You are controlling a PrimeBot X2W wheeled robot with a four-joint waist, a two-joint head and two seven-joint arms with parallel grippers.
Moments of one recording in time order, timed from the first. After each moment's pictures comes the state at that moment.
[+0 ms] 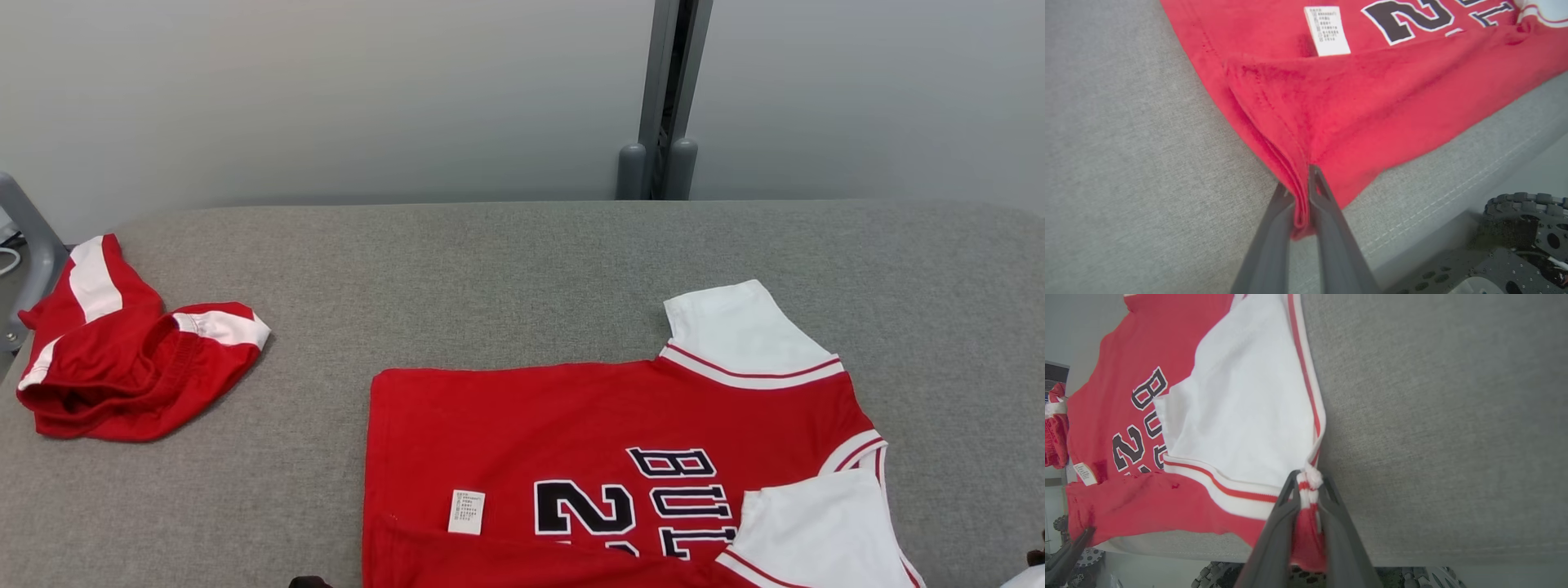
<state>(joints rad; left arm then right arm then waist) 0.03 0.48 -0.70 0.15 -0.54 0.04 0.14 0.14 -0.26 -0.14 0.21 0.84 0.13 0.75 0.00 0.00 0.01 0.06</state>
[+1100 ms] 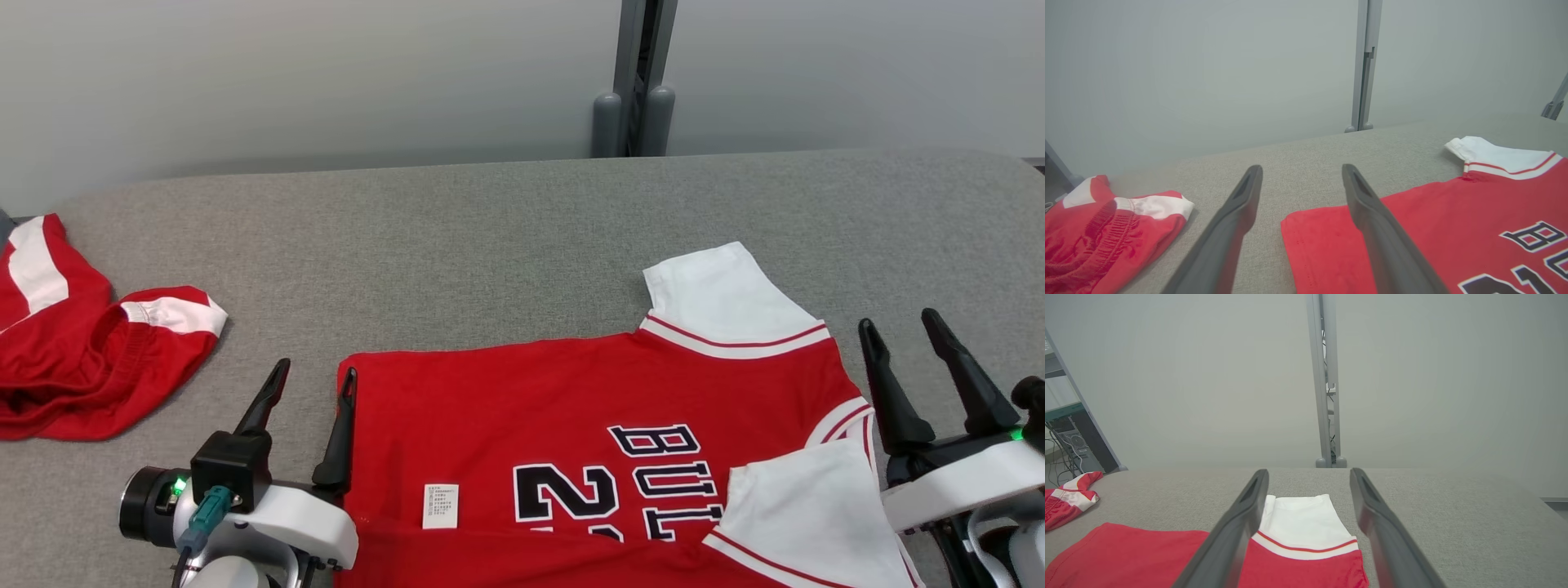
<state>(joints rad) -0.16 0.36 -0.50 0.16 -0.48 0.25 -0.23 -0.10 -0.32 0.12 0.04 0.47 0.13 -0.11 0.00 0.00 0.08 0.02</state>
